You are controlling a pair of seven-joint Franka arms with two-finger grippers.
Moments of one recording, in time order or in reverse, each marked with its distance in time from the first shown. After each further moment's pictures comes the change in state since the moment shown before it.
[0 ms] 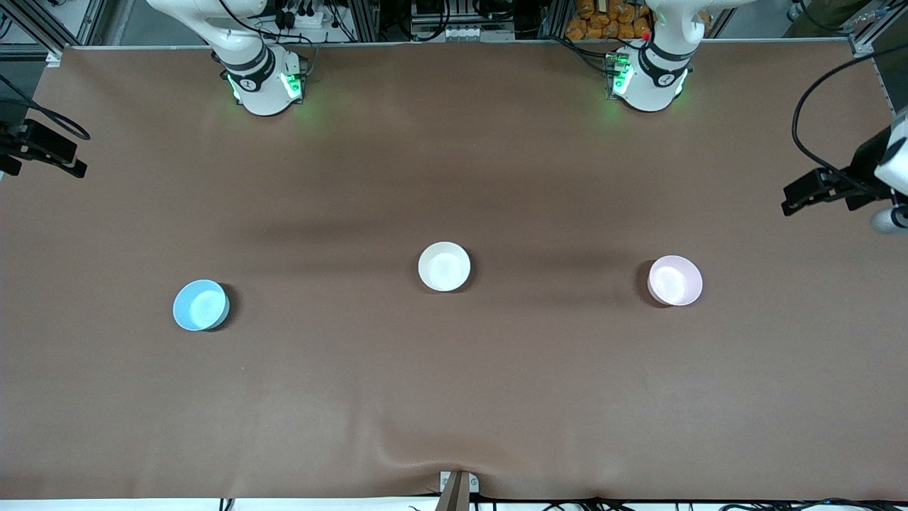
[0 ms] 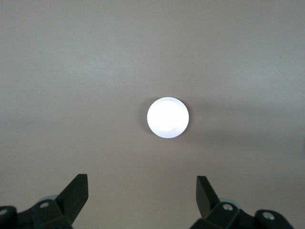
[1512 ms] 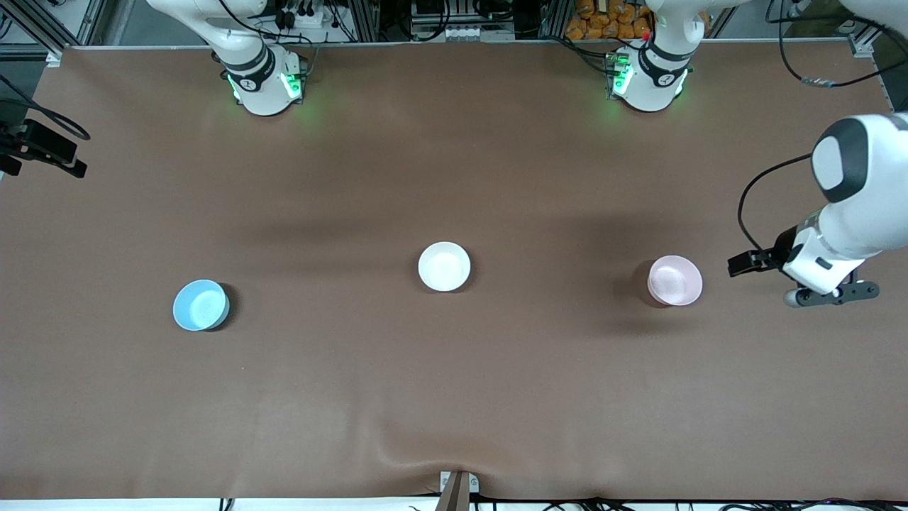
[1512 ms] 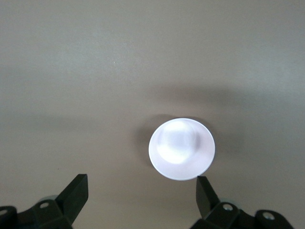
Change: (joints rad) left arm 0.049 0.184 0.000 -0.305 0.001 0.443 0.001; right arm 0.000 0.000 0.000 0.000 0.000 0.000 0.000
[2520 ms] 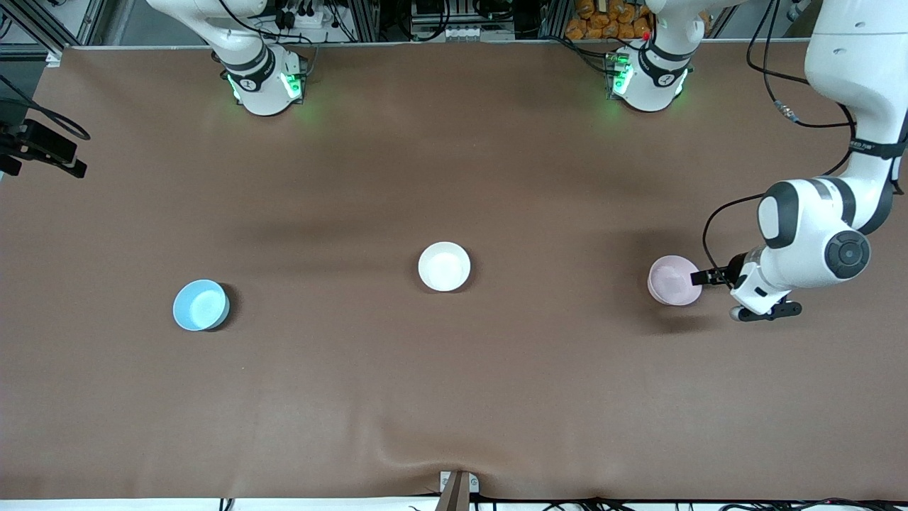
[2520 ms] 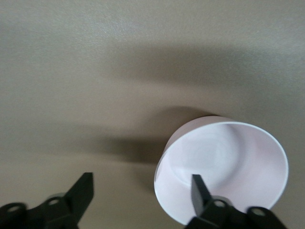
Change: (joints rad) left arm 0.037 0.224 -0.009 -0.087 0.000 0.177 0.024; right arm 0.000 0.000 0.000 0.000 0.000 0.000 0.000
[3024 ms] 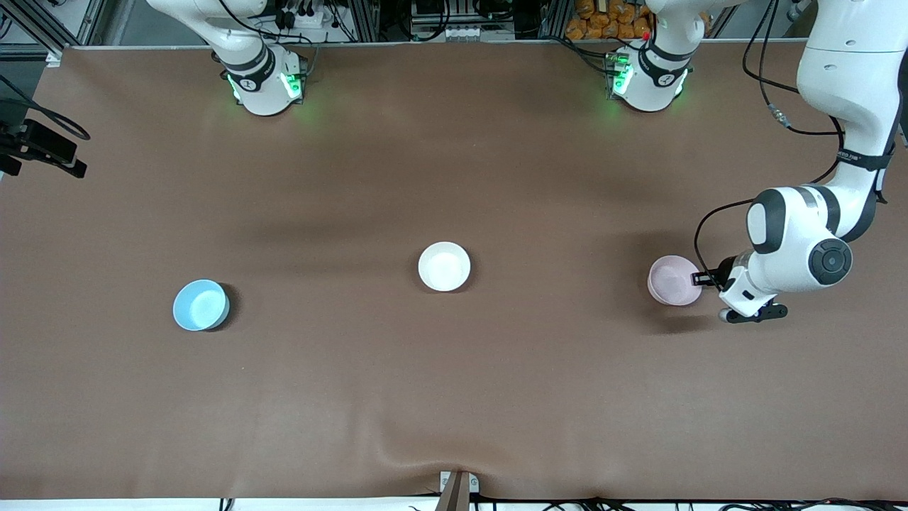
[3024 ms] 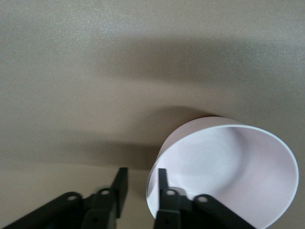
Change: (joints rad) left arm -0.002 0.028 -0.008 0.001 0.000 0.012 0.000; right arm 0.000 0.000 0.000 0.000 0.000 0.001 0.000
